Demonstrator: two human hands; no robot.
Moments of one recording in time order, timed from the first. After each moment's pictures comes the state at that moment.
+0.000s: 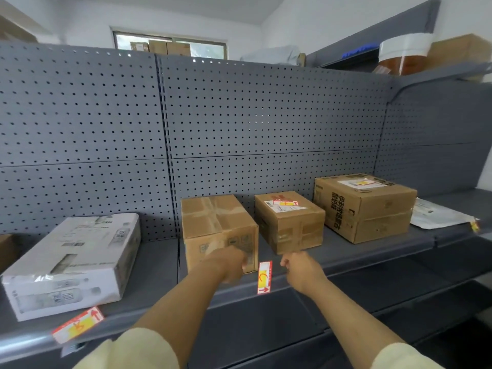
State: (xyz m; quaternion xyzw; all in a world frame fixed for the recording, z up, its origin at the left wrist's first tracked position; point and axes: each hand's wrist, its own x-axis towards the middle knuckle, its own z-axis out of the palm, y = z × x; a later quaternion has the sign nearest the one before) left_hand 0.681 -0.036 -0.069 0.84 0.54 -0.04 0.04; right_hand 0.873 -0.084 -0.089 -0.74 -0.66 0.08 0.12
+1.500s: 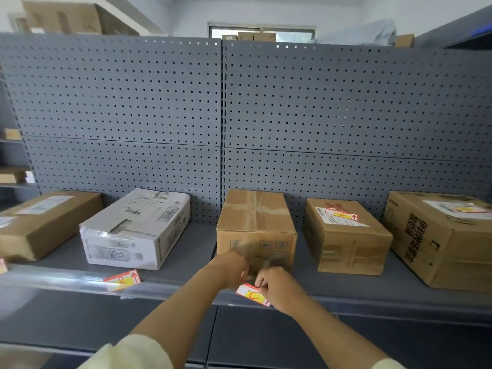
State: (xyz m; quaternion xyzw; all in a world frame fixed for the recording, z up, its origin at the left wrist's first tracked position) left_hand 0.643 -0.035 -0.091 0.78 0.62 -0.04 0.06; right_hand 0.800 -0.042 -0.109 -0.53 -0.83 0.16 0.10
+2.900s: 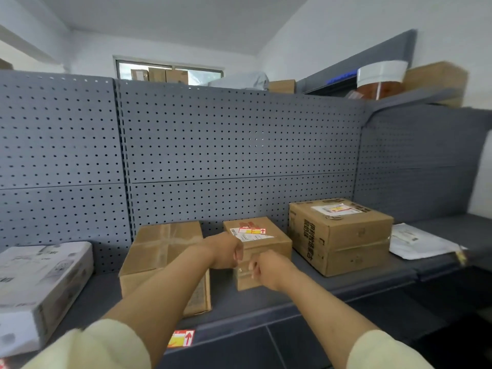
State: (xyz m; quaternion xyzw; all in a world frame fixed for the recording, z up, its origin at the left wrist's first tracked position) left_hand 0.796 -0.003 0.017 0.87 0.49 0.02 0.03; right_hand 0.953 -0.030 -0.030 -0.64 -0.76 0.10 0.10
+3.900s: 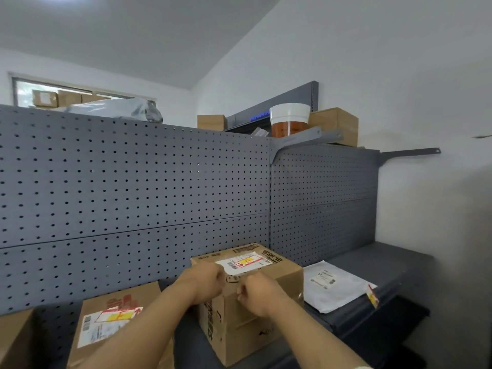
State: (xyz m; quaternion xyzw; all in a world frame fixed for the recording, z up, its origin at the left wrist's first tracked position) left_hand 1.059 0.107 0.040 0.88 0.45 0.11 0.05; right_hand 1.208 0.043 0.013 -0.72 -0.68 0.01 0.14
